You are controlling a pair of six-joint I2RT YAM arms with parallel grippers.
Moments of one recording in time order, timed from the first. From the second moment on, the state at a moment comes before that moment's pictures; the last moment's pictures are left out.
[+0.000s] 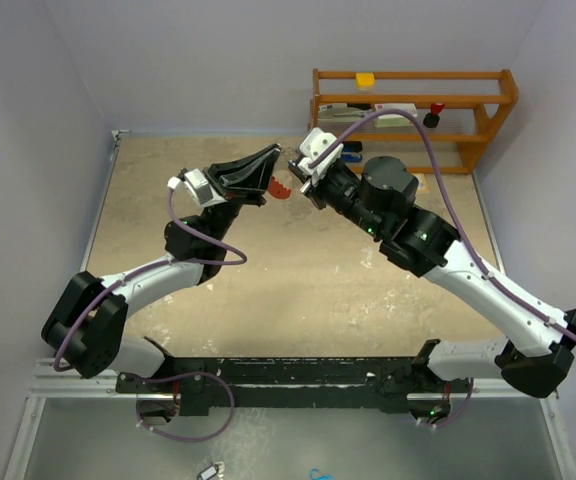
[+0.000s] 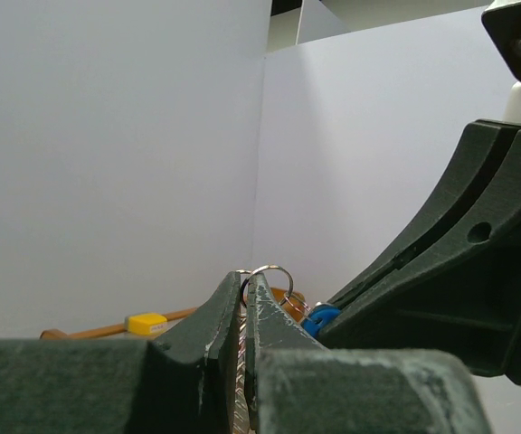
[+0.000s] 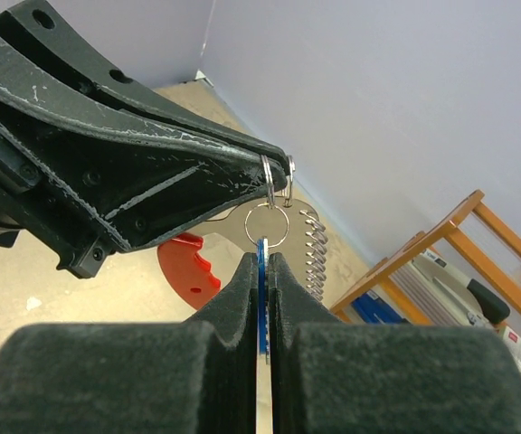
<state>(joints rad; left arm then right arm) -0.62 1.41 0.79 1.52 0.15 -0.28 0.90 1.24 1.45 -0.23 0.12 -0.38</state>
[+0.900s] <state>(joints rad) -0.62 1.41 0.76 1.52 0.04 -0.23 0.89 1.30 1.45 -0.16 0.02 -0.34</state>
